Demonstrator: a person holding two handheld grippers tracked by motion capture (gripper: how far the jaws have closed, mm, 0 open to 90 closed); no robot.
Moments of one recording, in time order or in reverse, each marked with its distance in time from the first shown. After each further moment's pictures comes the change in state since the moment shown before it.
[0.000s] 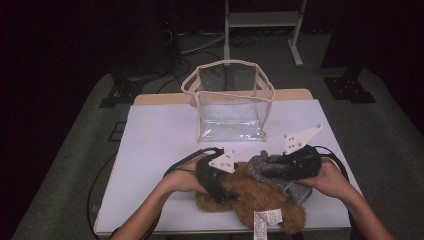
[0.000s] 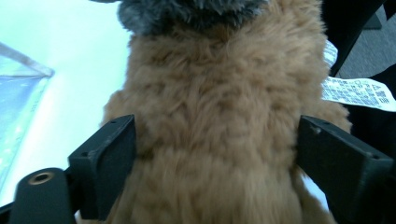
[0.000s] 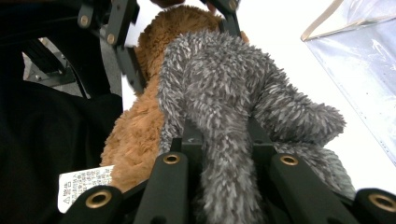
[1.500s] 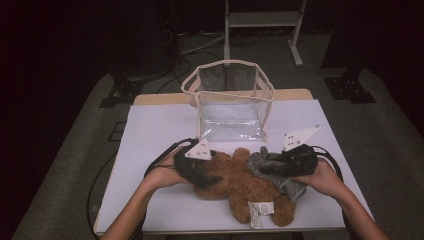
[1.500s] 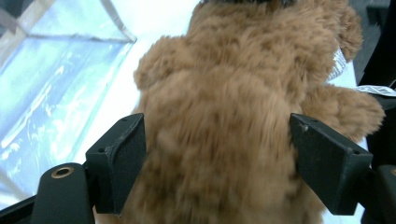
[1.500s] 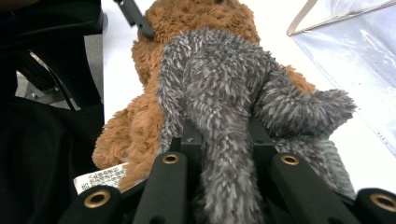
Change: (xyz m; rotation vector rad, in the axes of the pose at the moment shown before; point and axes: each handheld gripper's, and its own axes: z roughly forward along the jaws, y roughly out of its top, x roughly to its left) left arm 0.014 -0.046 -0.053 -0.048 0.184 -0.136; right arm -0.019 -0.017 0.014 -0.049 -0.009 0.069
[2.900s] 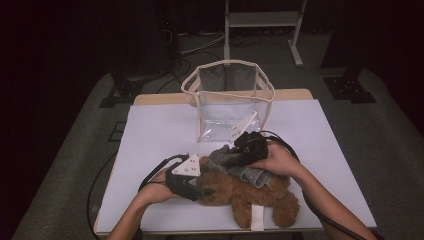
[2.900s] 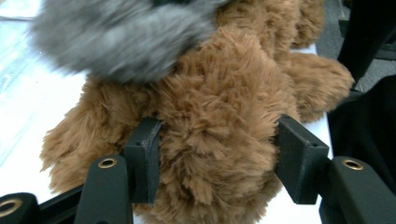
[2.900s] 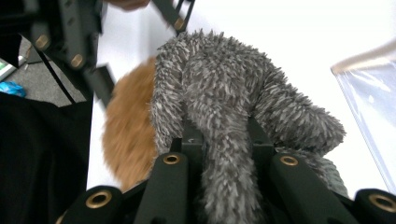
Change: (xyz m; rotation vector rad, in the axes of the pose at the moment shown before) left arm -0.029 -0.033 0.002 -0.045 -0.052 0.011; right arm 0.000 0.092 0.089 0.204 0.081 -0.135
